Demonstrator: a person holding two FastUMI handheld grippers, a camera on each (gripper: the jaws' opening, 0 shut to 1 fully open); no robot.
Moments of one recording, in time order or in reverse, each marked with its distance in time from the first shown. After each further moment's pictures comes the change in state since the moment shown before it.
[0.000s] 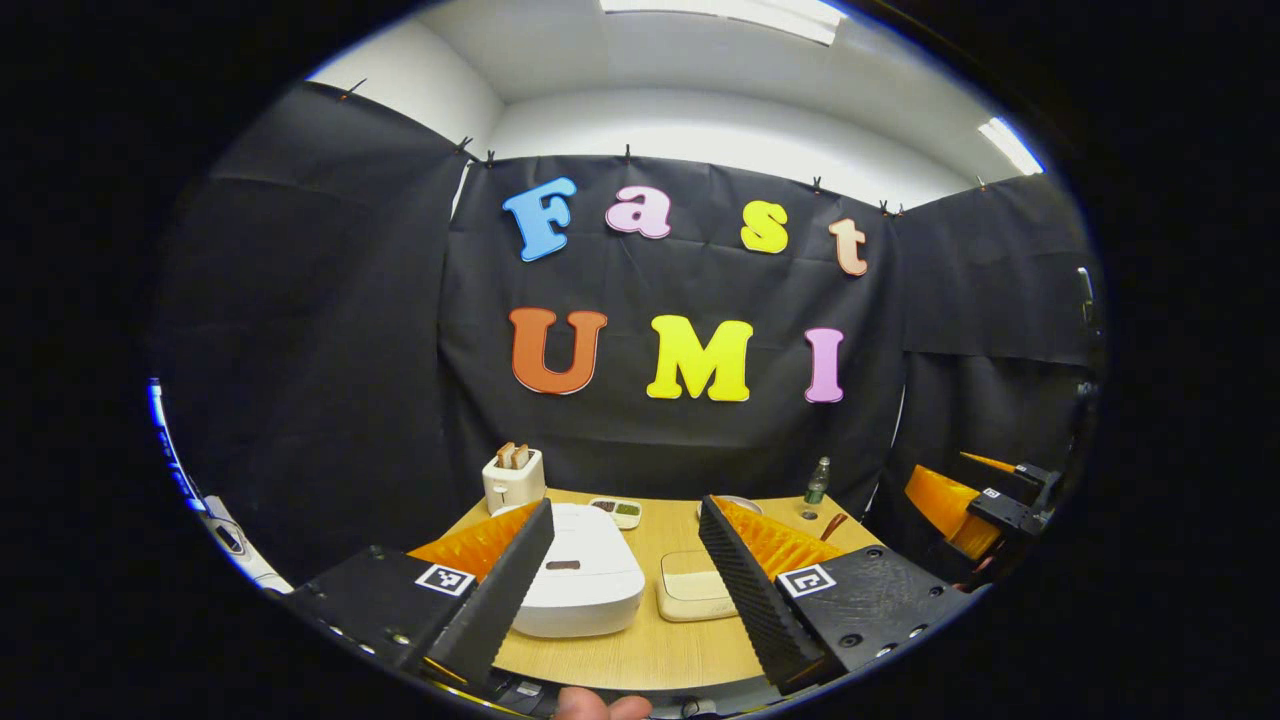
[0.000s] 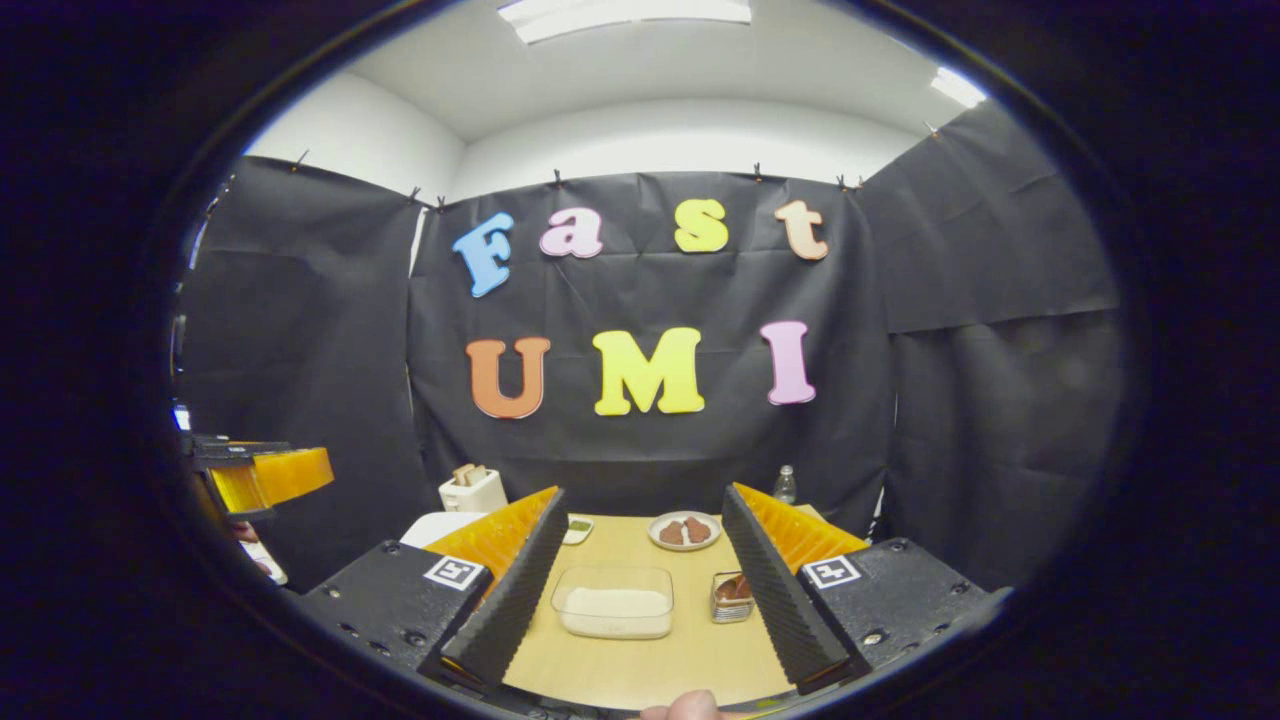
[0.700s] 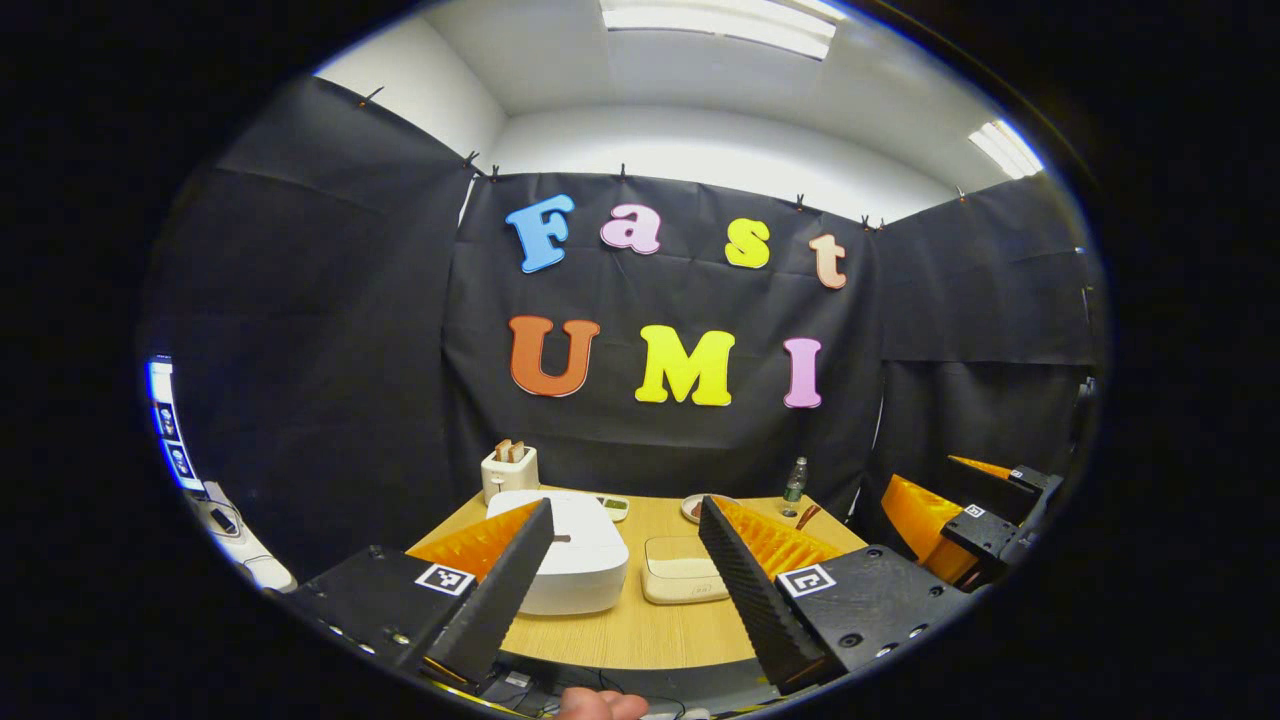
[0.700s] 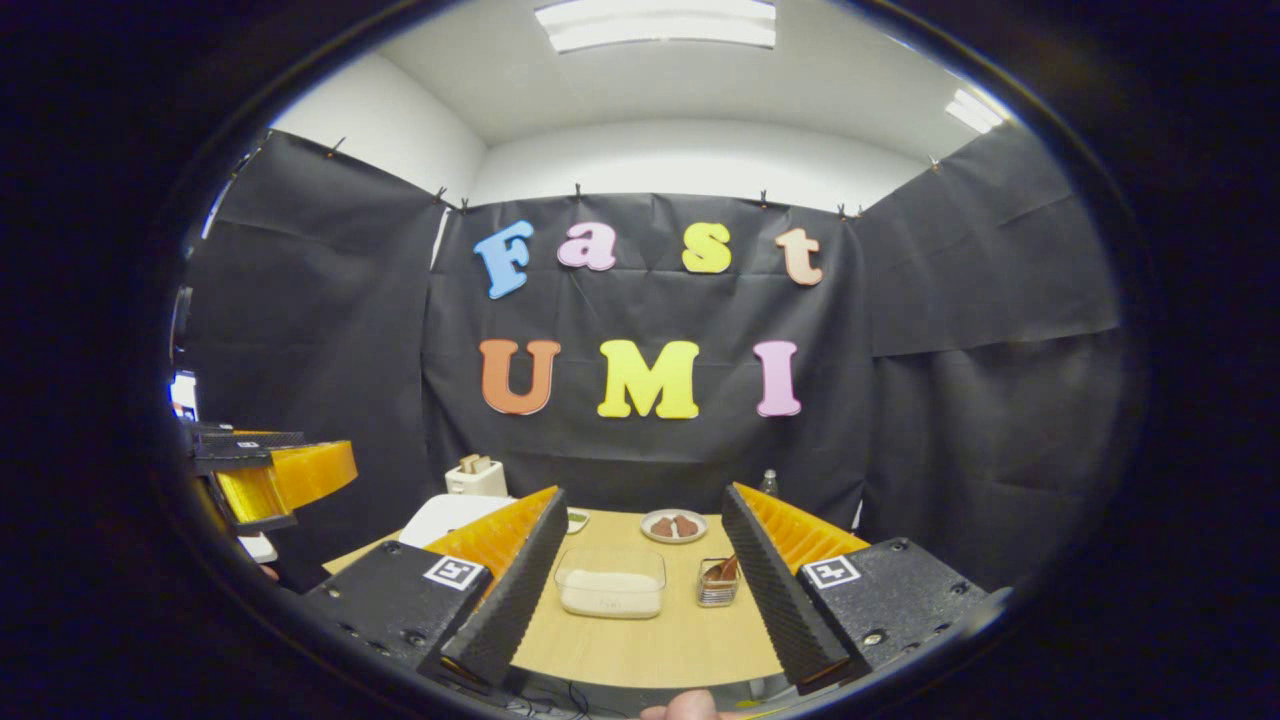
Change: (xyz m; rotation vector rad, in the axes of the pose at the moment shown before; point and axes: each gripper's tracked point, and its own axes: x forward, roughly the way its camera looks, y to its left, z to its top) left arm -0.055 -0.014 -0.014 -0.003 -0.052 -0.028; right arm -0.072 0.013 -0.016 -0.045 -0.041 -0.011
